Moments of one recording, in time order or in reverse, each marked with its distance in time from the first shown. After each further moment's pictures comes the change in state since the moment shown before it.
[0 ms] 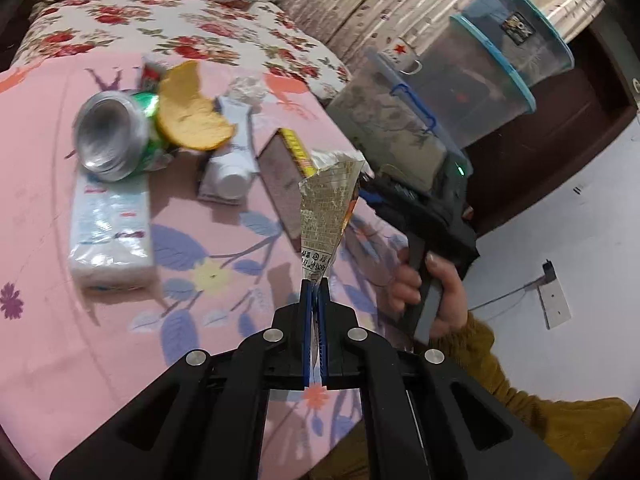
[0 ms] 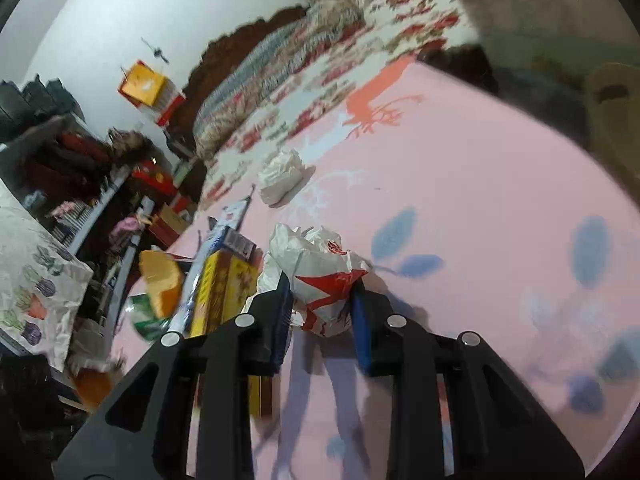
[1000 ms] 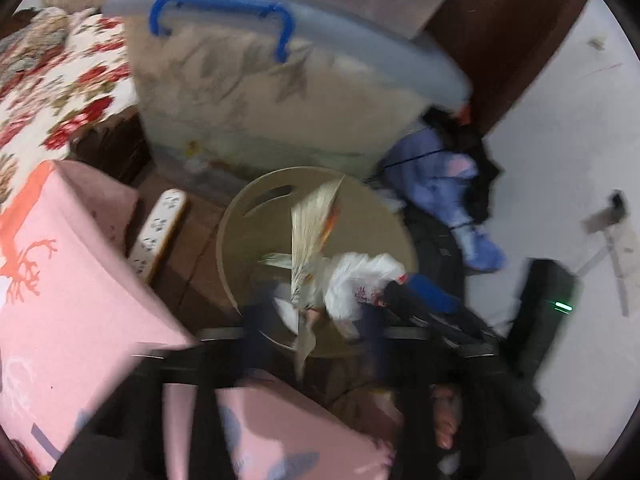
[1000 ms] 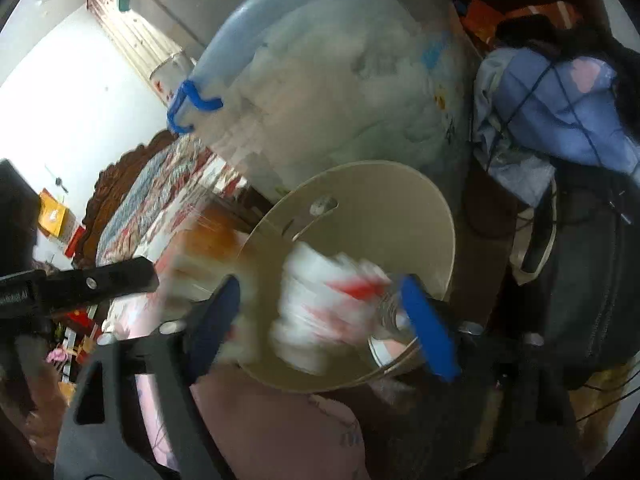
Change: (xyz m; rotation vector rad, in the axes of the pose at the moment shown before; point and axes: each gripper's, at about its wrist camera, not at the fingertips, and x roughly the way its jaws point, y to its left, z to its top) left arm 0.377 -0.262 0.164 0.488 0.266 0.115; right arm -0.175 -0.227 0.042 0.241 -0.383 -0.342
